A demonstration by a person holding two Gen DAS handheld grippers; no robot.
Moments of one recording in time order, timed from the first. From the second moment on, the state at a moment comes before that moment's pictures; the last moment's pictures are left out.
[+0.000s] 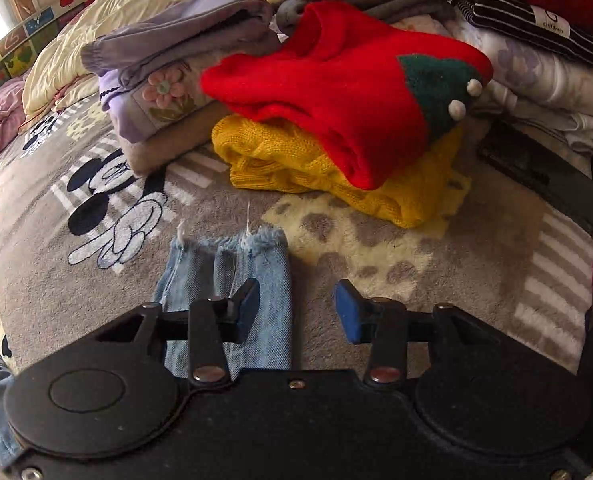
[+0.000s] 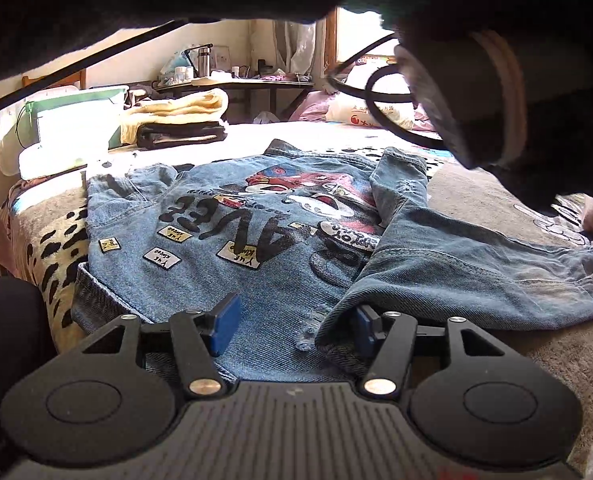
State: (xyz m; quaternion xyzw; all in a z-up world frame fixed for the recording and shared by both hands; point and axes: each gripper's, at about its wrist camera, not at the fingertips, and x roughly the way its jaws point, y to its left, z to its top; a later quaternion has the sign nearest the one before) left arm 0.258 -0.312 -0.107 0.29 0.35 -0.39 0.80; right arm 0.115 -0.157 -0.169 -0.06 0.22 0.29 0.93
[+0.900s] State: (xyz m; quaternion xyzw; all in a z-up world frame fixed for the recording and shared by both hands) left arm 0.156 0.156 -0.036 -0.29 0.21 -0.03 0.93; right arm 0.104 -0.157 -0.163 -0.08 0.21 0.29 0.93
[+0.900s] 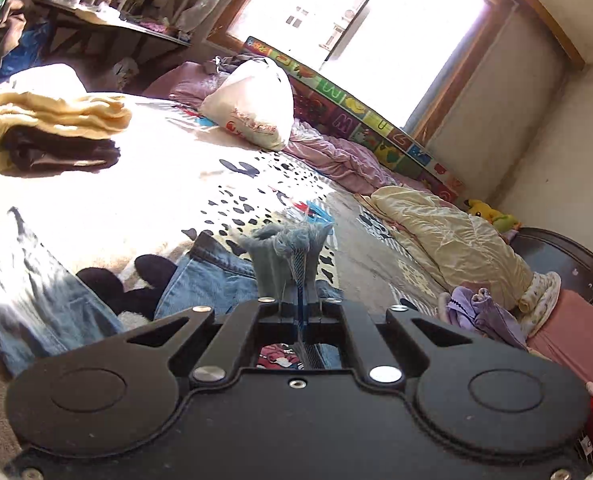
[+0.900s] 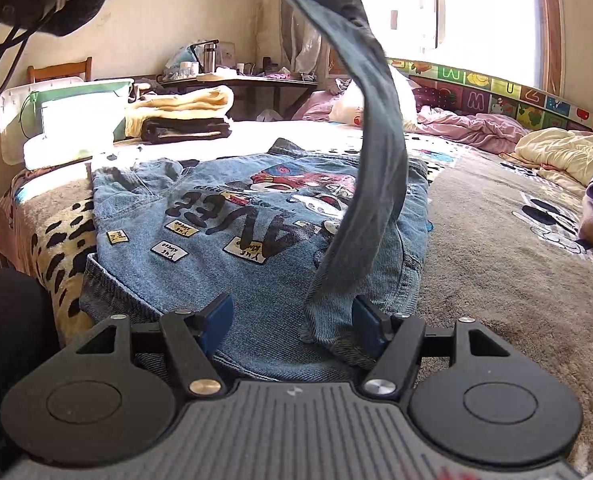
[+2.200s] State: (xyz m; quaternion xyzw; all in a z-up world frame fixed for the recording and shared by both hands) left arm 0.316 0.057 -0.049 -0.31 0.23 -0.08 0.92; right arm 0.124 -0.187 -0.157 -0.03 0.27 0.36 0.89
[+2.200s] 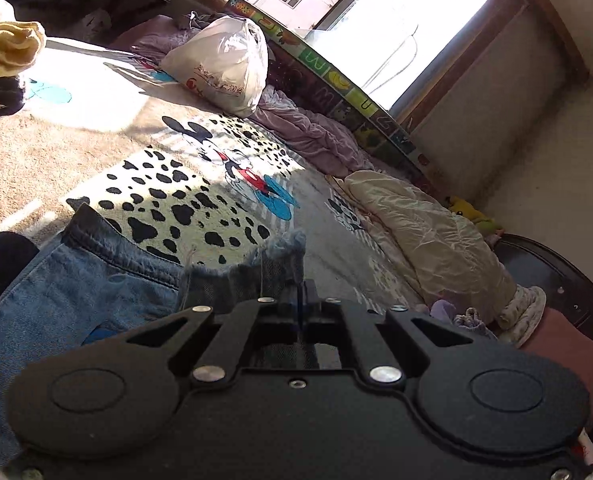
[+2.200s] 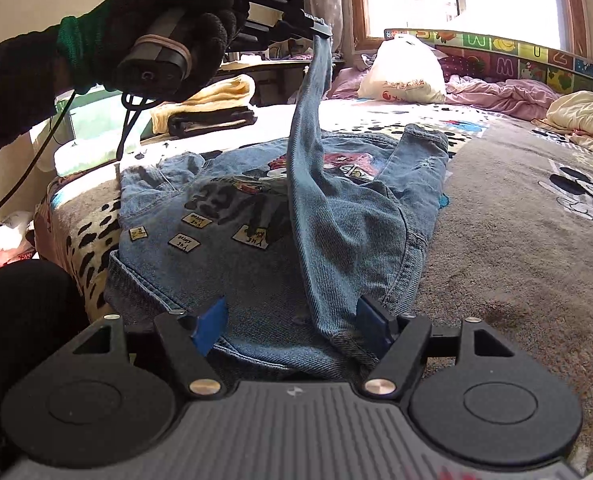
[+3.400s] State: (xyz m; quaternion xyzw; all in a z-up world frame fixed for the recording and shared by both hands) left arm 0.374 -0.036 -0.089 -0.06 0.32 -0.09 0.94; right arm 0.143 -0.225 -0.158 0.14 0.31 0.37 0.86
